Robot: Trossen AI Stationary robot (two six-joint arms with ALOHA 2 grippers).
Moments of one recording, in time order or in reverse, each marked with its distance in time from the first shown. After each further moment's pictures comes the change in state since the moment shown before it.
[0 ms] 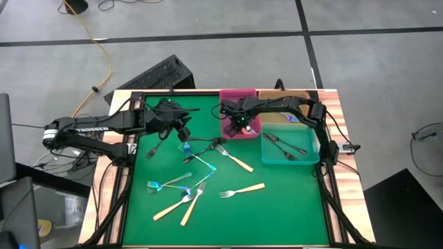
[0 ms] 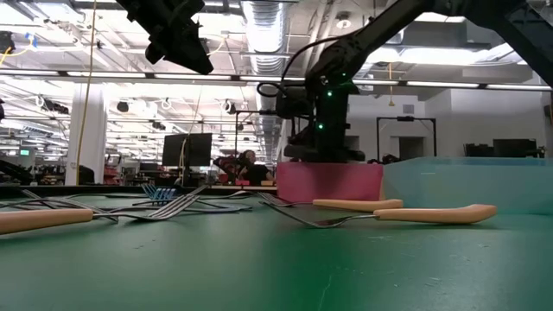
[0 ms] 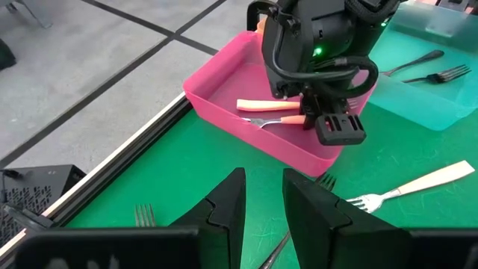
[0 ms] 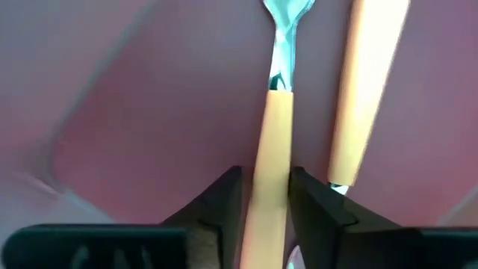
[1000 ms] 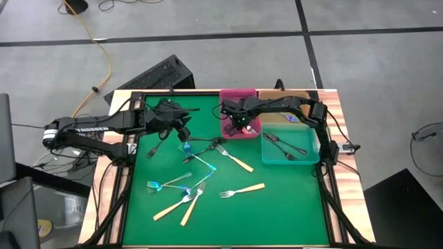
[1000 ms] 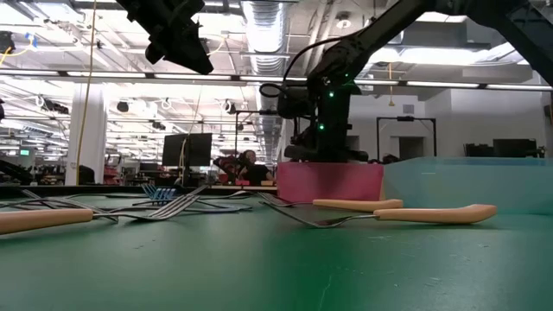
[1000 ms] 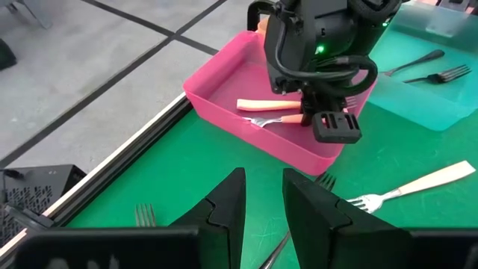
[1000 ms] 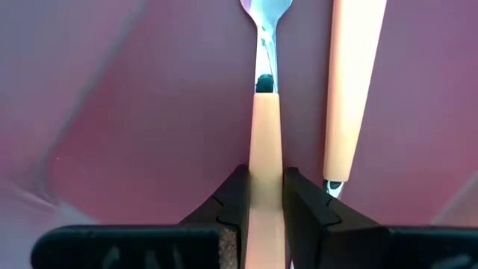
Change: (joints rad) left arm 0.000 0.000 0.000 0.000 -0.001 0.001; right arm -0.002 -0.006 -0.029 0.039 0.020 0.057
